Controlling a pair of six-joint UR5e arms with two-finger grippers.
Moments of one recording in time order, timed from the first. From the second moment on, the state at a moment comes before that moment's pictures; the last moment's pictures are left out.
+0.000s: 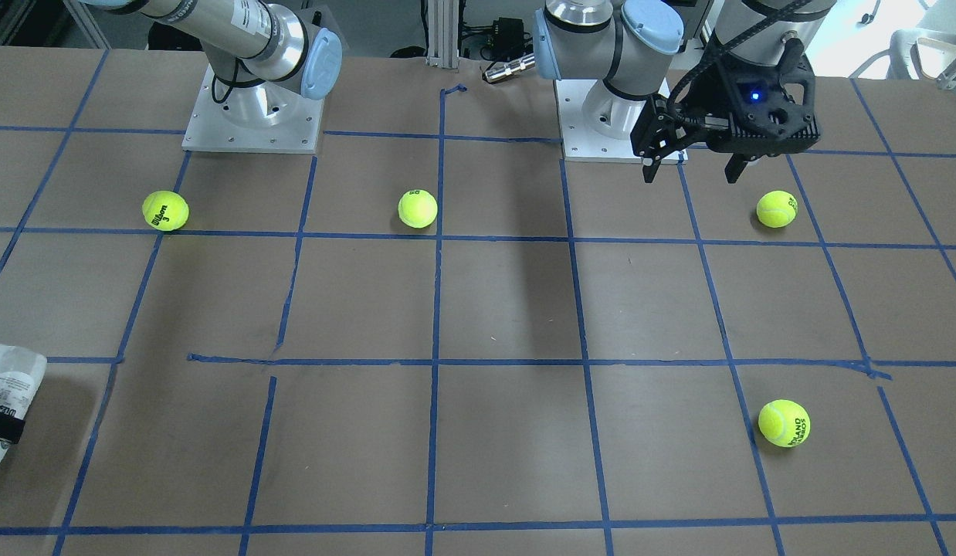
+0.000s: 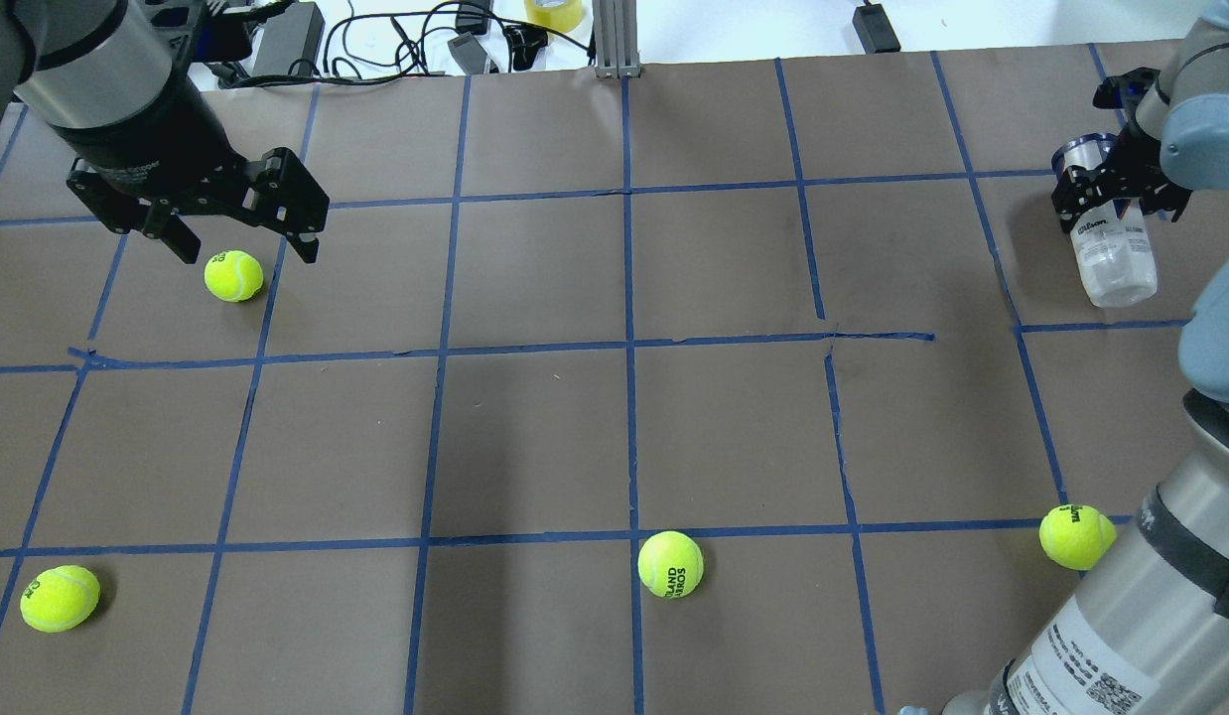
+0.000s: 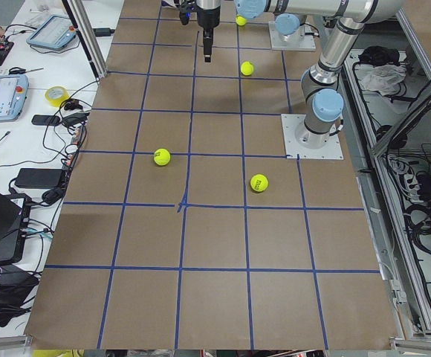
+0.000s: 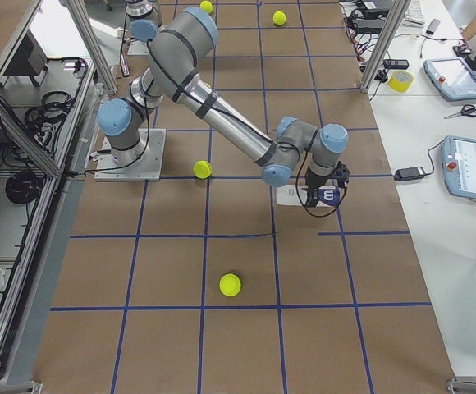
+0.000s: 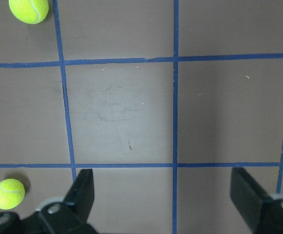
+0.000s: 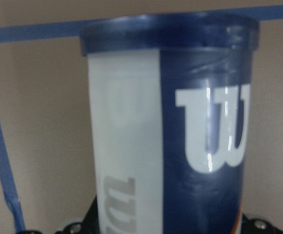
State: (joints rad) left arm -1.52 -1.51 -1.57 -1.62 1.62 0.06; right arm 1.11 -0.92 1.40 -2.06 -1.66 -0.36
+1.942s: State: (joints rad) left arm -1.39 -1.51 -1.55 -1.62 1.61 0.19; right arm 1.88 -0.96 1.33 -2.07 -1.58 0.00
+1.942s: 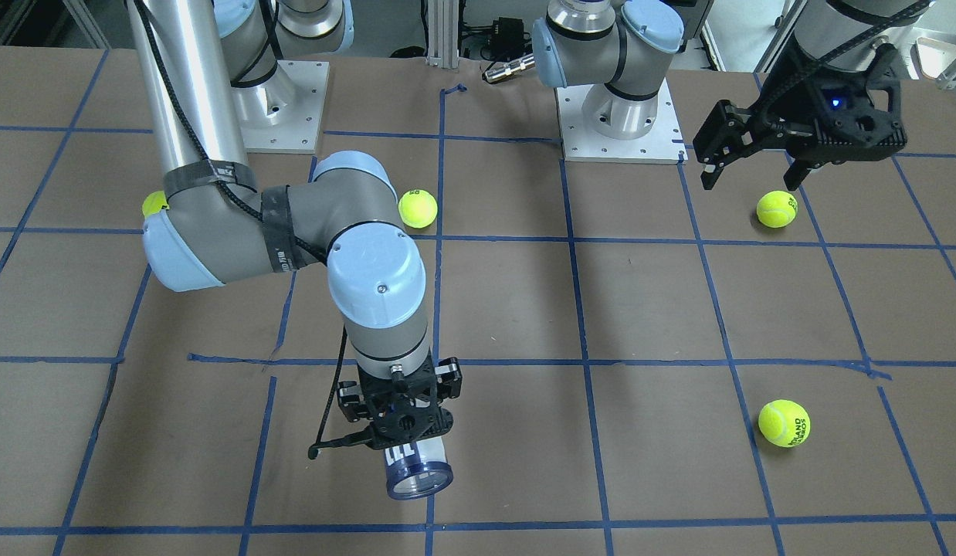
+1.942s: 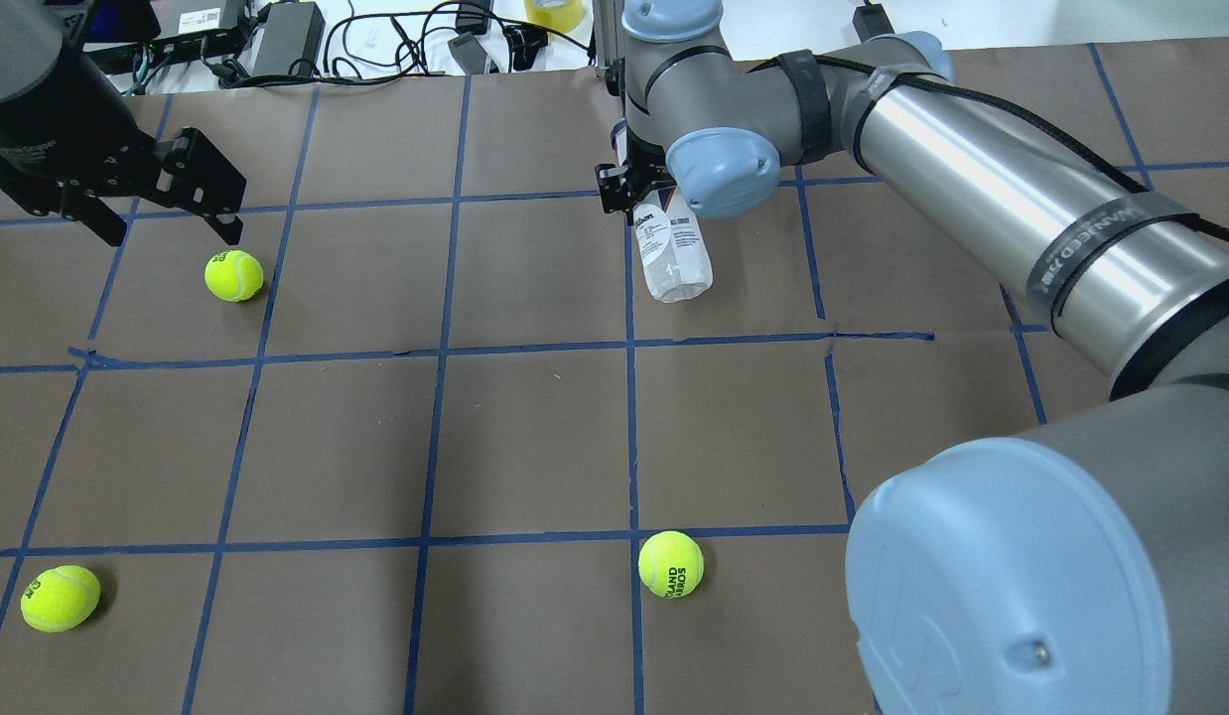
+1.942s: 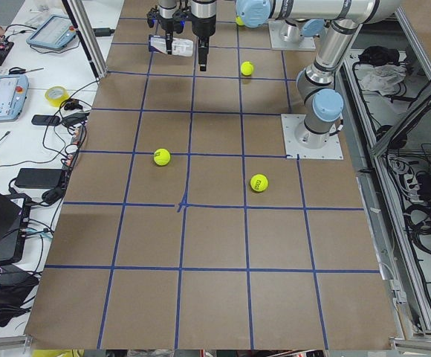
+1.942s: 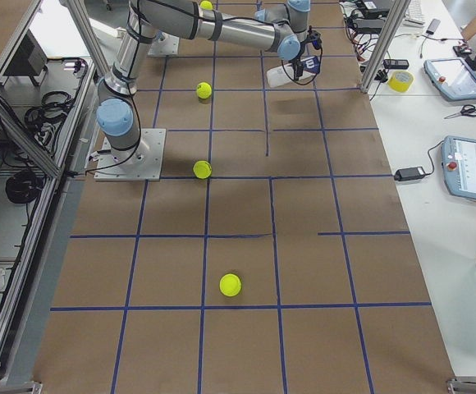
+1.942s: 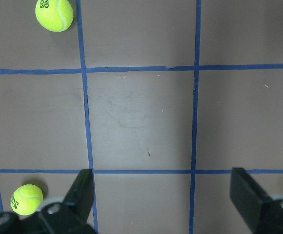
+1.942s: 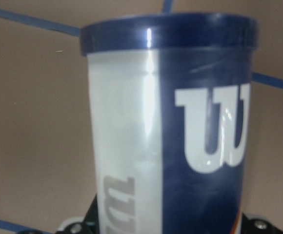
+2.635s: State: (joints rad) left arm -1.38 -1.51 -1.55 -1.62 1.61 0.19; right arm 2.03 -0.83 1.21 -2.20 -1.69 -0.70
